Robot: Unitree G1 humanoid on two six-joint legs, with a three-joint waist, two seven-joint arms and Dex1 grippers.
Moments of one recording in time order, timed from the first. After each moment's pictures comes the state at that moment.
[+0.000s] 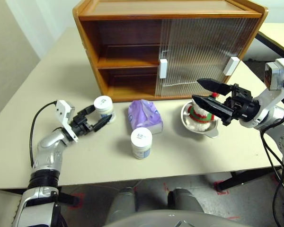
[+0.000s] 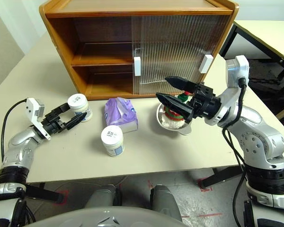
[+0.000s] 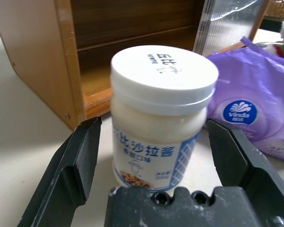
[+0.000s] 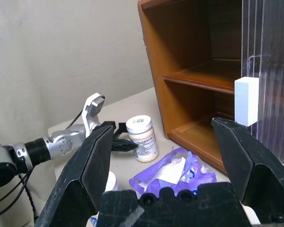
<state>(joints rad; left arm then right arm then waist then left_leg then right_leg) -0.27 0.51 0.20 0.54 -0.39 -0.13 -1.03 -0.26 -0.61 -0.22 -0.34 0.90 0.55 0.87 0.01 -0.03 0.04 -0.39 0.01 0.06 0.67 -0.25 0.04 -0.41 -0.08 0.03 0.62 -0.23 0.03</state>
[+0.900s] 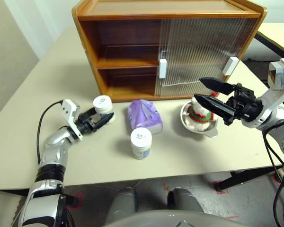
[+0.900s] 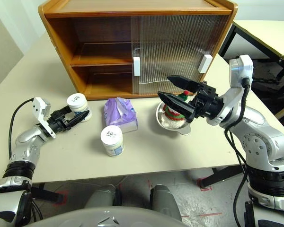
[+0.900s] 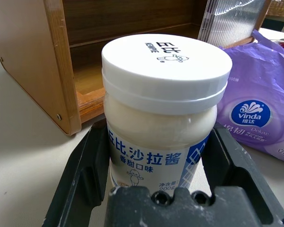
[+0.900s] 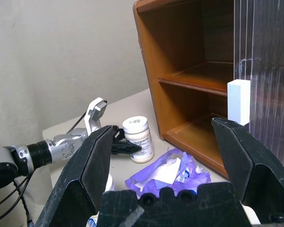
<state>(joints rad) -0.34 0.48 0.19 0.63 -0.36 -0.16 -1.04 -0.25 -0.61 -0.24 -0.35 0.90 0.55 0.86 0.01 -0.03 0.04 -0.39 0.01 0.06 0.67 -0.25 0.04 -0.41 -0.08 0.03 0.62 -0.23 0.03</state>
